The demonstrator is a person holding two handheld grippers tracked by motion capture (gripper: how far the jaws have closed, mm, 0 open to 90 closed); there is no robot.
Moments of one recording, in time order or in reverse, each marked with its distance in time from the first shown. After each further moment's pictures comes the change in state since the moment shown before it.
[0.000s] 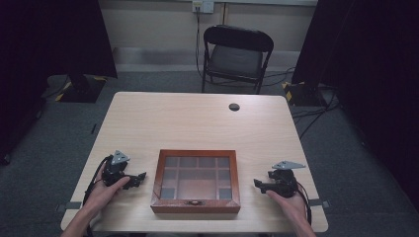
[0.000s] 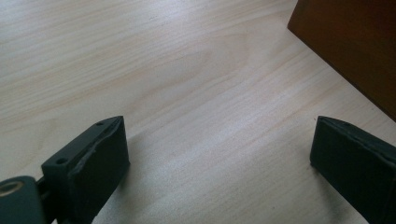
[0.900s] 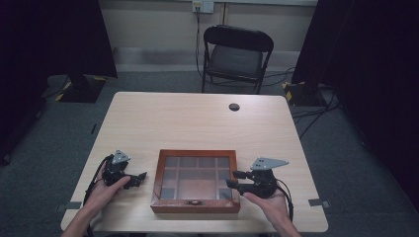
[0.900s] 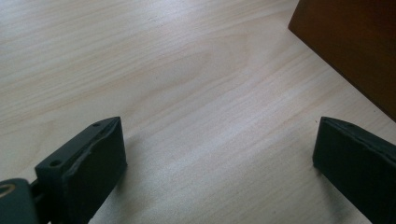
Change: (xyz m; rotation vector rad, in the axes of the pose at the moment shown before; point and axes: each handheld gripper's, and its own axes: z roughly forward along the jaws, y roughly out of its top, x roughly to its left) left arm 0.000 0.001 0.002 0.005 0.001 0.002; right arm 0.081 0.045 -0.017 -0.137 0.354 -0.153
